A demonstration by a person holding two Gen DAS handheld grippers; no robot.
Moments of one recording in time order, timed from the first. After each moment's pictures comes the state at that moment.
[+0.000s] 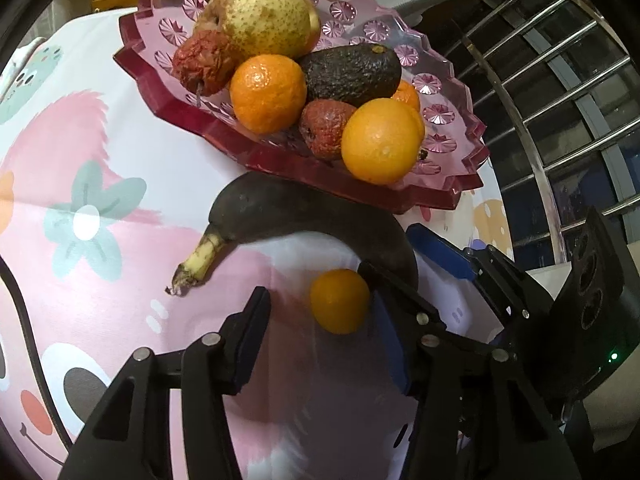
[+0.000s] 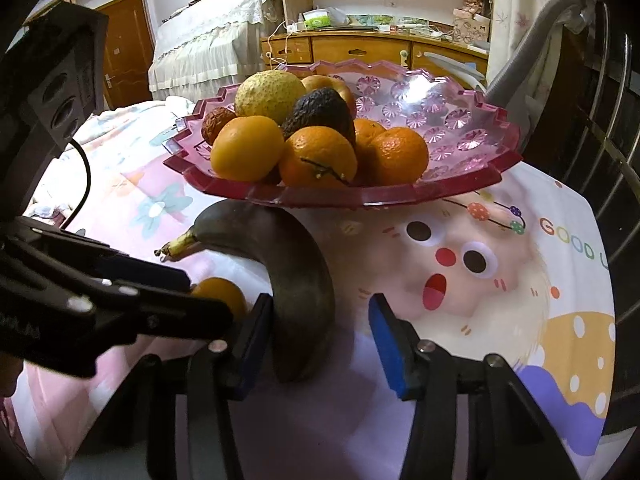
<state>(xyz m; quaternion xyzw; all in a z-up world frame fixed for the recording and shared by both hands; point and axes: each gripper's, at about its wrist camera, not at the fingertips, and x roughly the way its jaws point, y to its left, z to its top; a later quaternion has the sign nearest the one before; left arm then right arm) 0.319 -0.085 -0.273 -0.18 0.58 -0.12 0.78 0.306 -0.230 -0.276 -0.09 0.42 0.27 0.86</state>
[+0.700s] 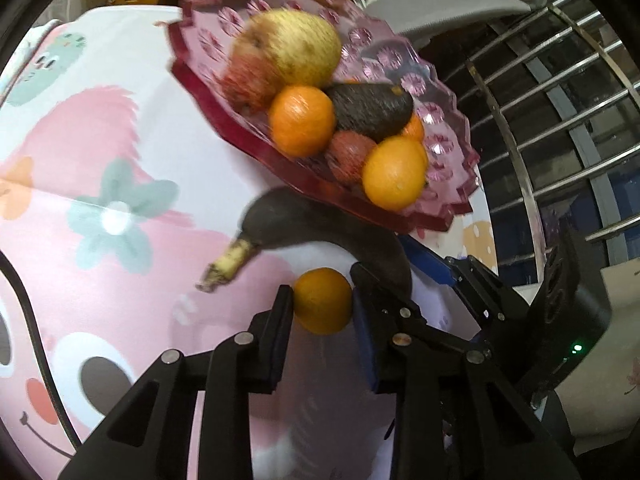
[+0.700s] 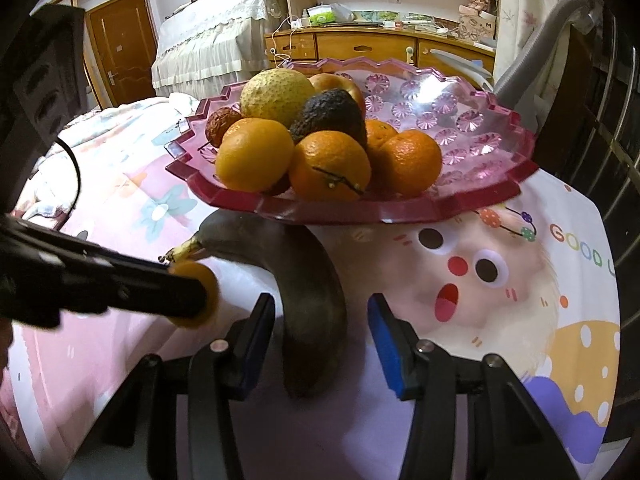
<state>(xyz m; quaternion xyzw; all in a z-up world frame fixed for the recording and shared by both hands) 0.311 -0.053 -0.257 -0.22 0.57 -0.12 0.79 0.317 -0.218 -0.276 -0.09 0.43 0.27 0.86</state>
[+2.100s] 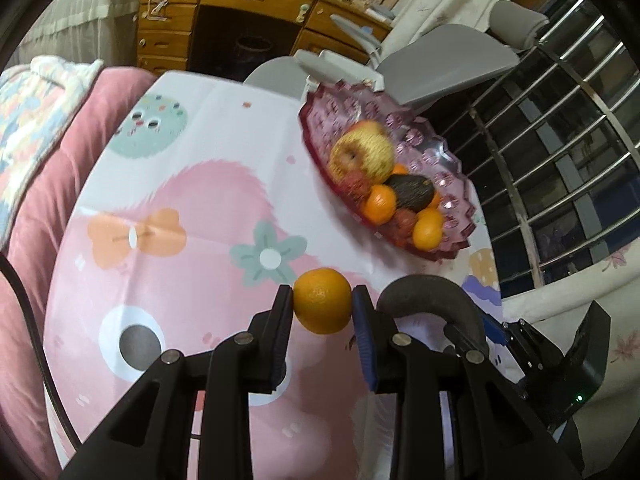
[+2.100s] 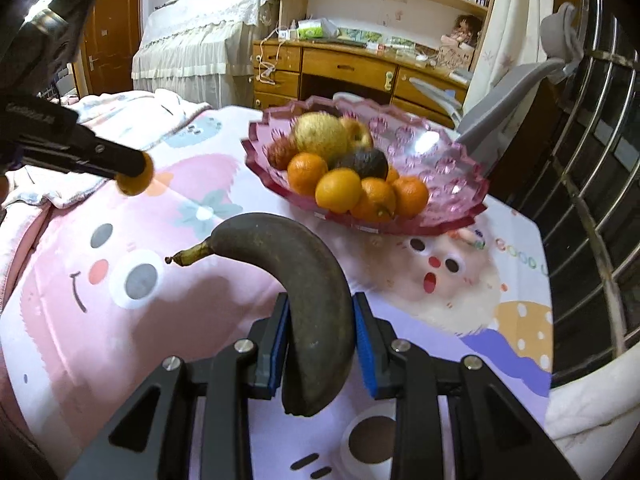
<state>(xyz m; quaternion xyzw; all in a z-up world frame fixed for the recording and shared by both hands) 0.271 0.045 -0.182 -0.19 0.51 -0.09 0.83 0.231 -0.186 -0.210 -0.15 0.40 0.20 0.88</state>
